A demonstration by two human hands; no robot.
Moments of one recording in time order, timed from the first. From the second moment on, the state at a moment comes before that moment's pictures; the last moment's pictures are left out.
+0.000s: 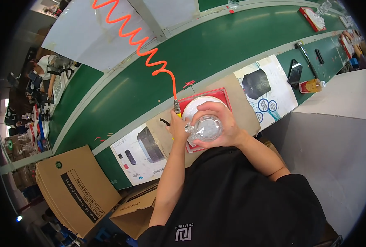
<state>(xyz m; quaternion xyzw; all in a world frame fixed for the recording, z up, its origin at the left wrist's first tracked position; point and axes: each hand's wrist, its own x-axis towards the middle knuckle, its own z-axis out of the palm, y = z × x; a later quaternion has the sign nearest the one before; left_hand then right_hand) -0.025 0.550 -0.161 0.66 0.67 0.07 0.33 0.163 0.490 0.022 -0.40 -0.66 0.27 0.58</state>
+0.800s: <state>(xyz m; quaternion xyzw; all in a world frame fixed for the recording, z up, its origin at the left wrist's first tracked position) -0.058 0.489 -0.104 0.51 0.64 0.16 0.55 0.177 0.424 -0.113 -0.45 -0.84 0.14 0.28</state>
